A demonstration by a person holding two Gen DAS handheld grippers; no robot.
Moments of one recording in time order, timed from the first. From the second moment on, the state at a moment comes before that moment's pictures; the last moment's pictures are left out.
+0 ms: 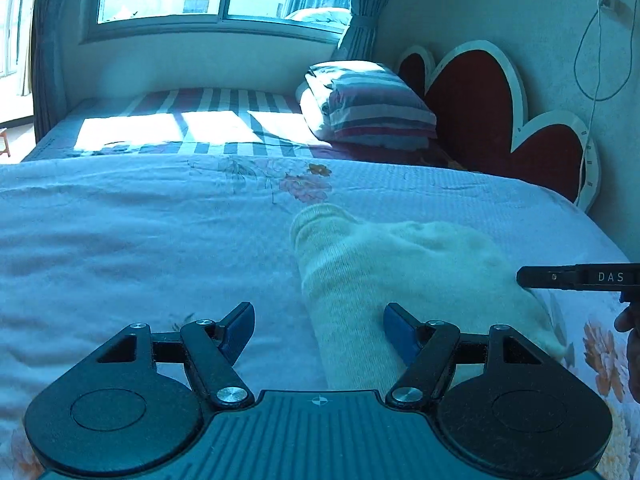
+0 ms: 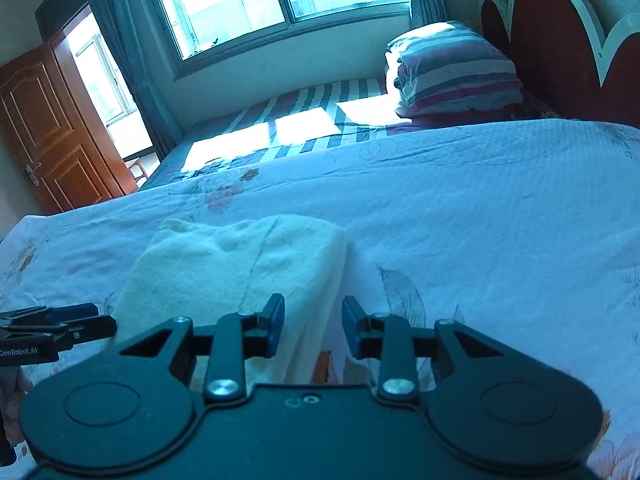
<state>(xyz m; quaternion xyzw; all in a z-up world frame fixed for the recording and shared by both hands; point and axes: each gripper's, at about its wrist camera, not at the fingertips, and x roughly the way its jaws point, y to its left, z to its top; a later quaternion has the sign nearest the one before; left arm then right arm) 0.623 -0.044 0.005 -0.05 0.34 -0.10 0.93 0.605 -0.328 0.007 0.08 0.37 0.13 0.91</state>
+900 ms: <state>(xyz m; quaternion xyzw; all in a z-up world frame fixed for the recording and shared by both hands) 0.646 -0.063 0.006 -0.04 0.37 -0.10 0.92 0.628 -0.321 0.012 0.06 0.37 0.18 0.91</state>
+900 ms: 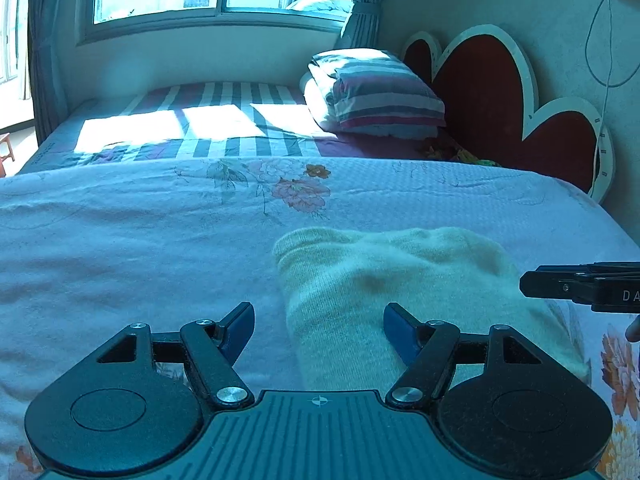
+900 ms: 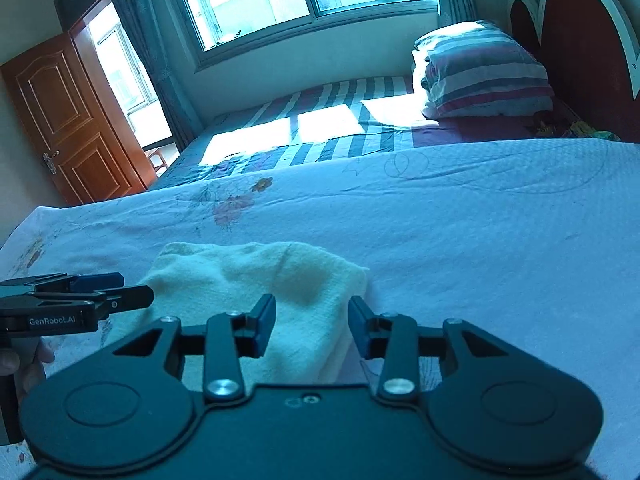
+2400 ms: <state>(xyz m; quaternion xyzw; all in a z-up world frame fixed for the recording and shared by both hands) 0.536 0.004 -0.015 -0.07 0.41 -0.08 0.91 0.567 -0.329 -0.030 0.20 0.44 0.26 0.84</state>
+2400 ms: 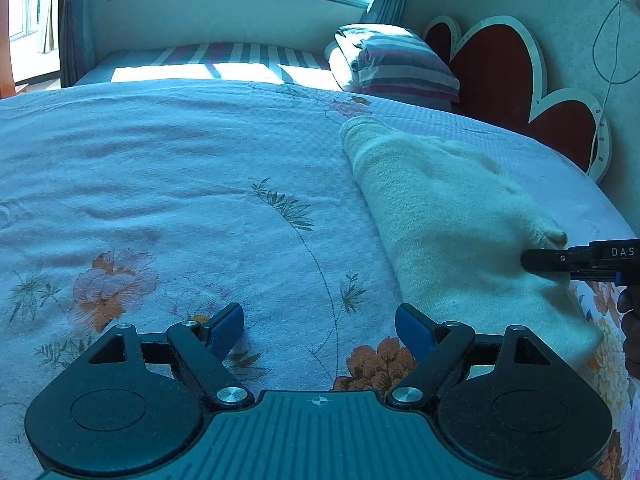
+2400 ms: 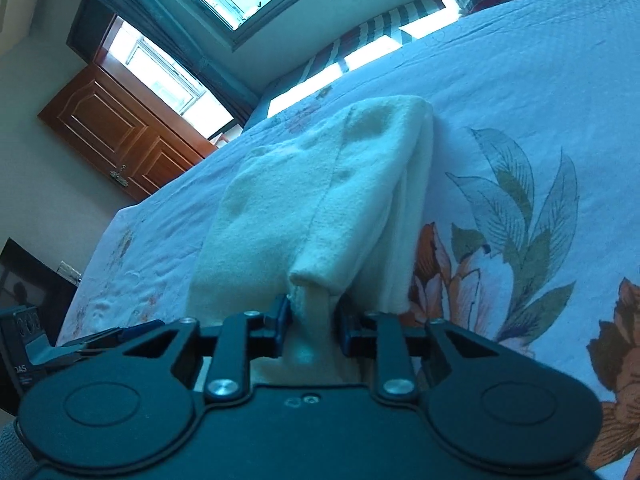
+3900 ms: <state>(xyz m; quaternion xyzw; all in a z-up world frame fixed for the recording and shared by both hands) 0.698 -0.066 -0.014 -0.06 0.39 -0.08 0.91 0.650 -0.319 -0.011 0.03 0.39 0.16 0.91</state>
